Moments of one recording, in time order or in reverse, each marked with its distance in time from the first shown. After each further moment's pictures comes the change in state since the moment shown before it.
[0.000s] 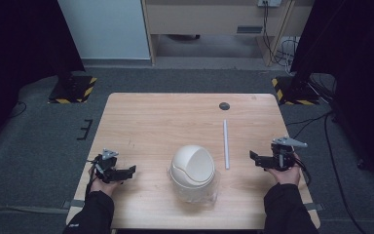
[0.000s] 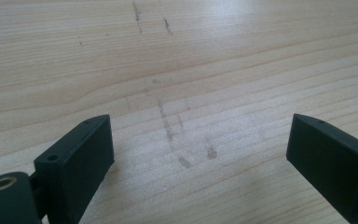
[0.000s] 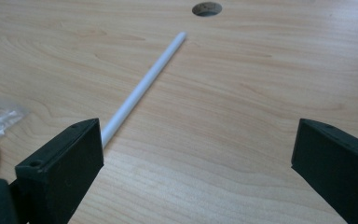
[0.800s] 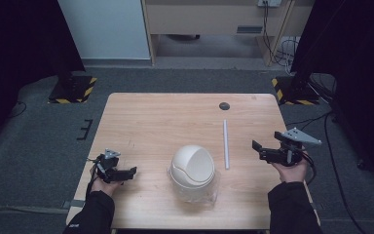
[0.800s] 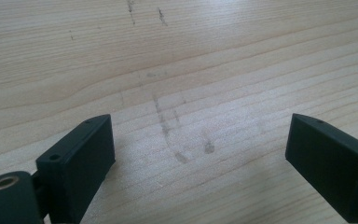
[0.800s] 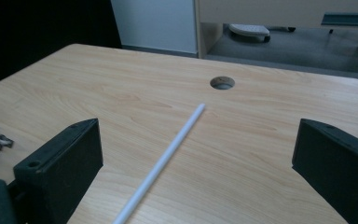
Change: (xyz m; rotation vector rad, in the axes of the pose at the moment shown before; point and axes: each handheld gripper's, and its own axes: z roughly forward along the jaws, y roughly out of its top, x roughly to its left) left arm -0.003 0.002 0.003 0.040 0.002 0.030; right arm 0.016 0.037 -0.040 -0.200 0.061 -0.028
